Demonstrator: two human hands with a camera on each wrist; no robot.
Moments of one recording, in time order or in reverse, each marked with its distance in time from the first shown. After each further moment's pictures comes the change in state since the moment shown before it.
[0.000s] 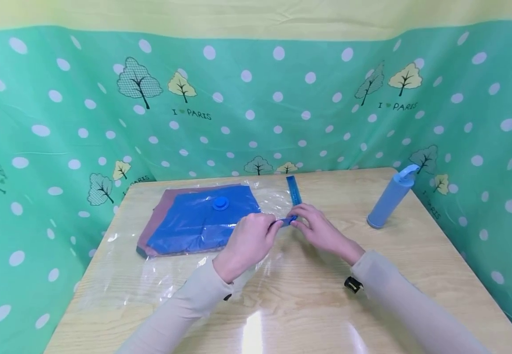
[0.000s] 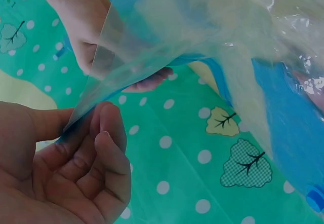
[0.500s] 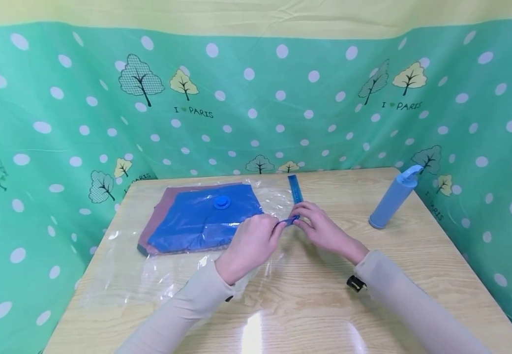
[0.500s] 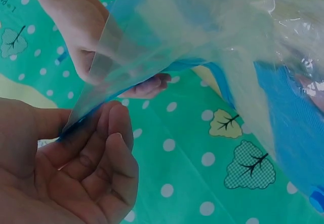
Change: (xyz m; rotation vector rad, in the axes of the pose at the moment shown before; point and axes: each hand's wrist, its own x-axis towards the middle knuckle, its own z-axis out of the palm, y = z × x) left_hand -0.003 0.003 0.003 0.022 -0.035 -0.008; right_hand 0.001 -0.003 -0.004 0.033 -0.029 0.006
